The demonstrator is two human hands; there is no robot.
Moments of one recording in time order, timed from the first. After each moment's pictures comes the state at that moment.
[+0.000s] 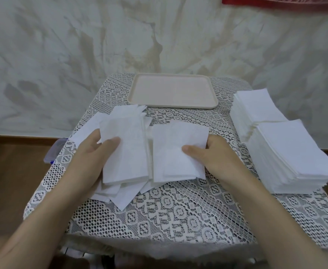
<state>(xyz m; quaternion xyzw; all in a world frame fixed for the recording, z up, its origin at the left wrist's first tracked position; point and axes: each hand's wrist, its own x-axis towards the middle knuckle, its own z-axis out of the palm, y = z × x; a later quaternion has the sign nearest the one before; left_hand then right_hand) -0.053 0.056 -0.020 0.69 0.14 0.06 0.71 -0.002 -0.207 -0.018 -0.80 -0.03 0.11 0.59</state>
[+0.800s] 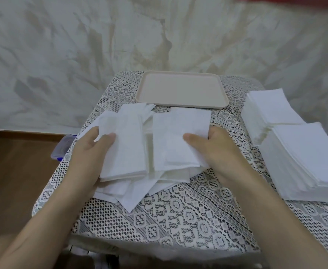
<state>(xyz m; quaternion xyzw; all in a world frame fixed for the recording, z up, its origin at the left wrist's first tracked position) -0.047 0.069 -0.026 0.70 0.19 0.12 0.68 0.008 -0.175 -0.007 -0.76 -0.01 0.09 0.64</state>
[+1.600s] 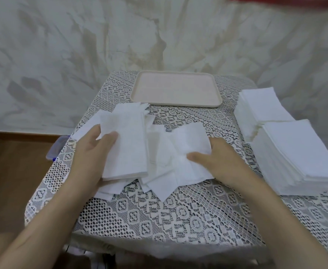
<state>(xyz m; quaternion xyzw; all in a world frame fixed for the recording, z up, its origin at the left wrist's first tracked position) -0.047 0.054 -0.027 0.70 0.15 0.12 0.68 0.003 -0.213 -0.022 -0.90 -0.07 0.11 0.43</state>
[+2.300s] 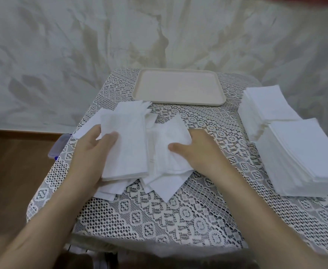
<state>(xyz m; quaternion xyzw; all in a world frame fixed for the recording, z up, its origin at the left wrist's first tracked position) -0.047 0.059 -0.029 0.71 0.16 0.11 0.68 0.014 -0.165 -0.019 -0.90 -0.07 0.08 0.43</state>
